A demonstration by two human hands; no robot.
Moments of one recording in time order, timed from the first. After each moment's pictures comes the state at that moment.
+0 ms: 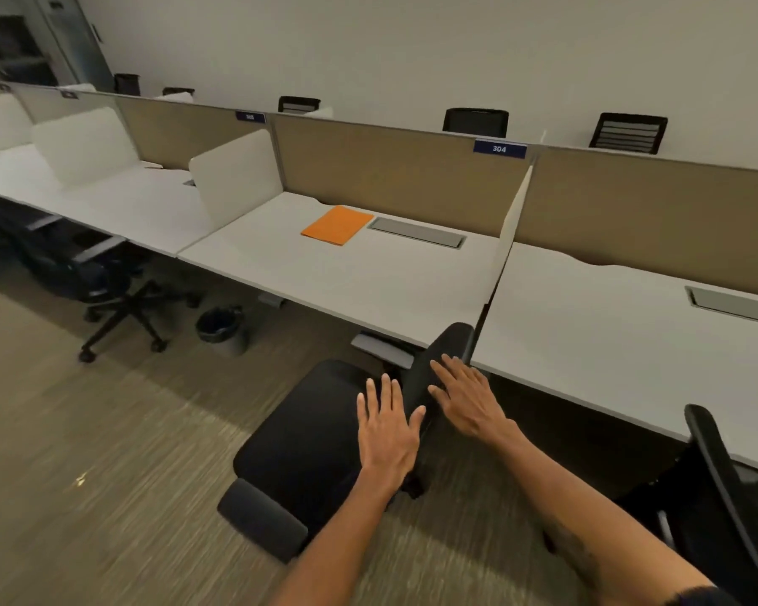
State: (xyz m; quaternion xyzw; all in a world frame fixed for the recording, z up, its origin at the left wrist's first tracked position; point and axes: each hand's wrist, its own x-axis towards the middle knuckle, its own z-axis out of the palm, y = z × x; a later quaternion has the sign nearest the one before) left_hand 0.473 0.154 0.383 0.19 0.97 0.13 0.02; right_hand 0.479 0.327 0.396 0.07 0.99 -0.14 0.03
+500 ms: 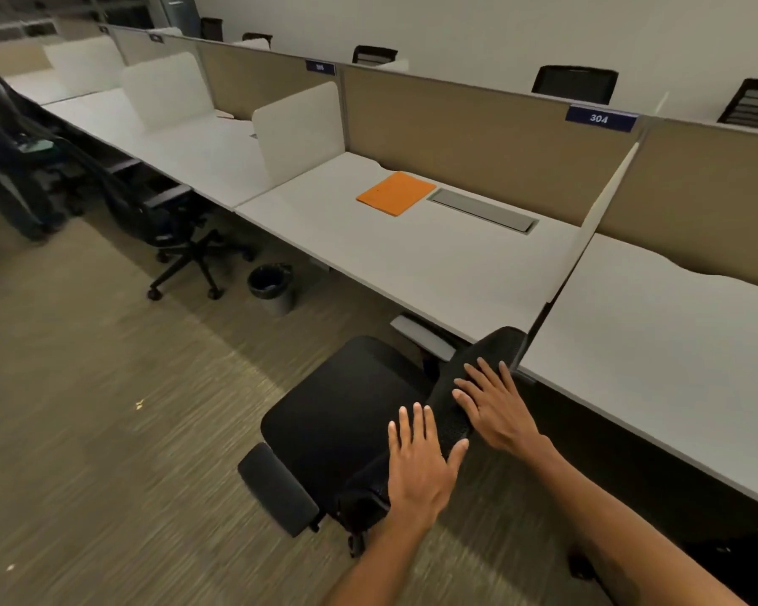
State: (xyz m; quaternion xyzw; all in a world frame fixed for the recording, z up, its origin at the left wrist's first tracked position) left_hand 0.477 0.190 0.330 0.10 0.98 0.15 0.10; right_hand 0.418 0.366 0.343 -0.06 1.00 -0.04 0.07
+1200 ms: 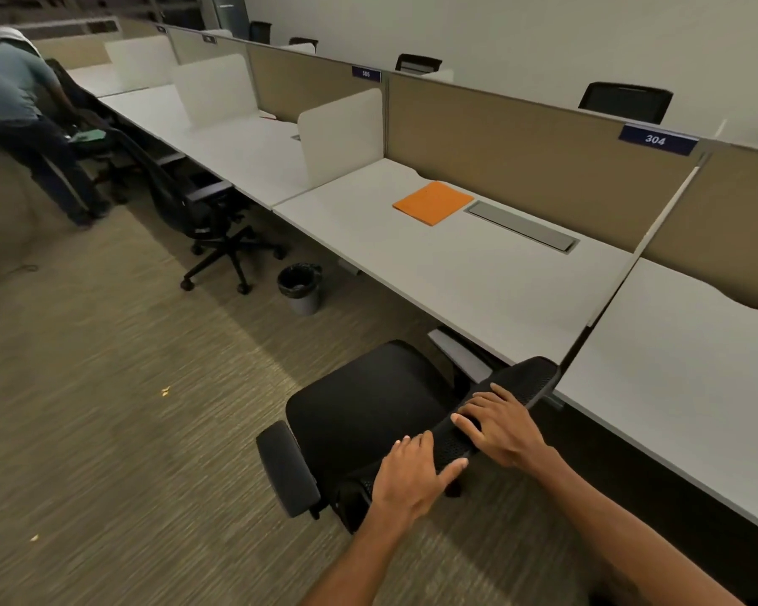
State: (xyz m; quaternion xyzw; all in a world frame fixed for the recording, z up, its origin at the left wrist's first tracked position) left_hand 0.444 0.118 0.336 0.12 0.97 0.17 0.13; right_hand 0.388 0.316 0.343 -0.16 0.98 -0.06 0.06
